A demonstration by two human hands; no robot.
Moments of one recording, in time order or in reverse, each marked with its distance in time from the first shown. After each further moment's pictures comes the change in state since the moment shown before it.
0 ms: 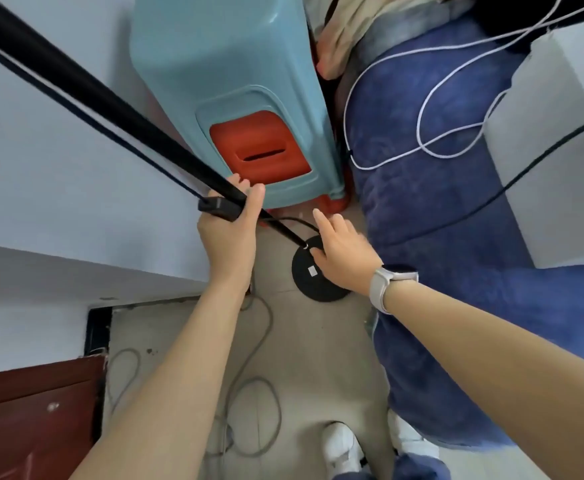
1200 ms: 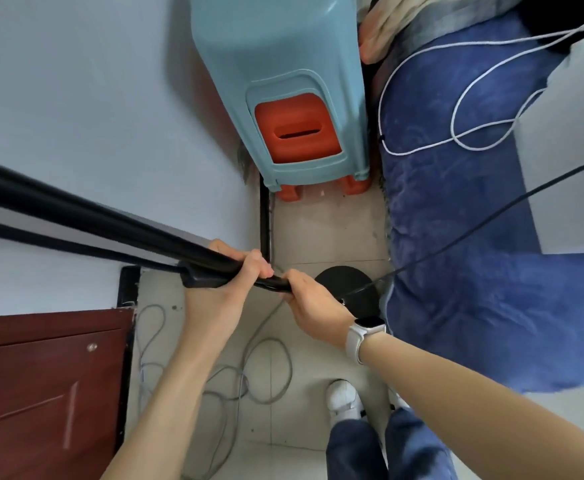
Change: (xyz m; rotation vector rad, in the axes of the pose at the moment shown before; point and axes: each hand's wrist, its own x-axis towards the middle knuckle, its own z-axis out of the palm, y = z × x) left_hand -0.083 0.052 -0.119 0.037 -0.183 -0.011; right_hand -0.086 -0.103 0.035 0.505 -0.252 -0.181
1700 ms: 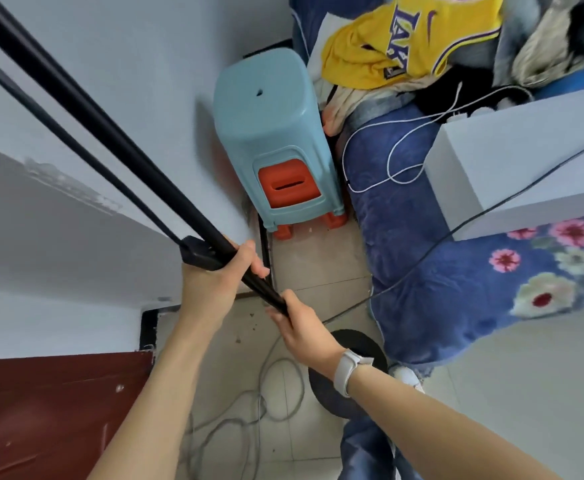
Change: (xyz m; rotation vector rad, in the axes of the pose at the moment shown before) left_hand -0.070 0.156 -0.061 -0.005 -0.142 0.097; right_hand -0.119 -0.155 0.016 0.275 0.266 -0.010
